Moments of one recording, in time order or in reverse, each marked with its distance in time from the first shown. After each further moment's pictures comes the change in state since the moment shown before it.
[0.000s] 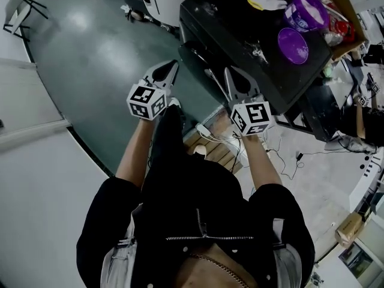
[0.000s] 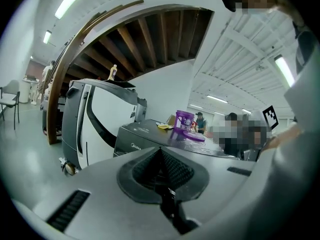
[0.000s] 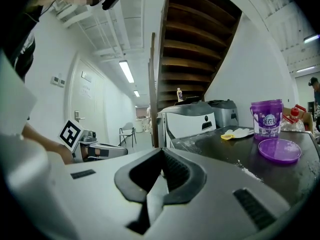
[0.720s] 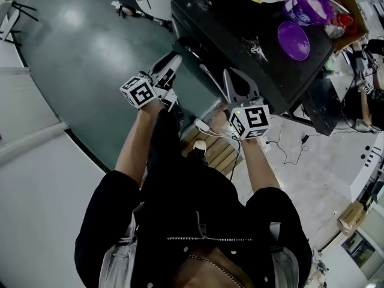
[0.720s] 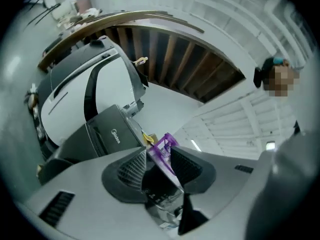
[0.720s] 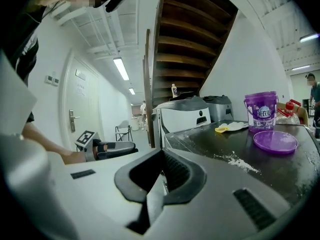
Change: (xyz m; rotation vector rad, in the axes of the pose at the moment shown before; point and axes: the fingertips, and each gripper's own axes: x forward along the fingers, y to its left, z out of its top) left arm 0.047 0.014 -0.009 -0.622 -0.215 -0.311; right arm 0.002 -0.017 -0.020 0.030 0.034 -0.046
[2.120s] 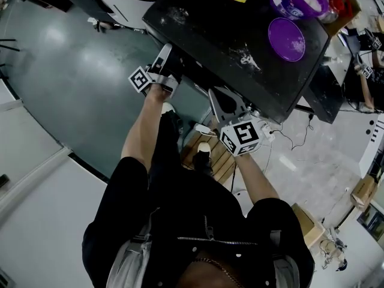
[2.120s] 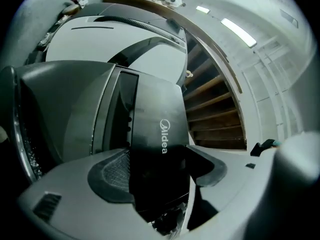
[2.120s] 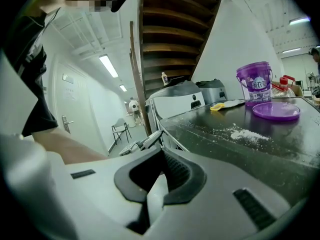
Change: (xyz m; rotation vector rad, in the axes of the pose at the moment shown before) left arm 0.118 0.121 -0.014 -0.672 -0.174 -0.274; right arm 0.028 -0.012 -0.051 0.140 0.091 -0.024
